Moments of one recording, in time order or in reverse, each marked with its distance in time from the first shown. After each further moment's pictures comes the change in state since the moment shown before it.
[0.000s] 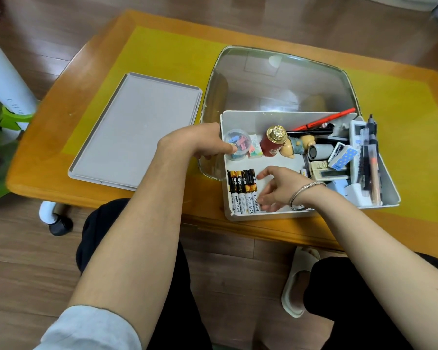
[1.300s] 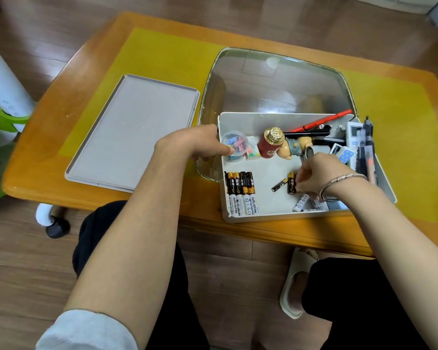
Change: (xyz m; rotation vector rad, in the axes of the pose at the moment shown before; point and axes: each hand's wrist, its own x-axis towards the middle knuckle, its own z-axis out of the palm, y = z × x) left_hand 0.001 -0.002 0.001 -0.002 0.011 -0.013; right_hand -0.024 0.011 -0.053 -0.602 0.380 0.046
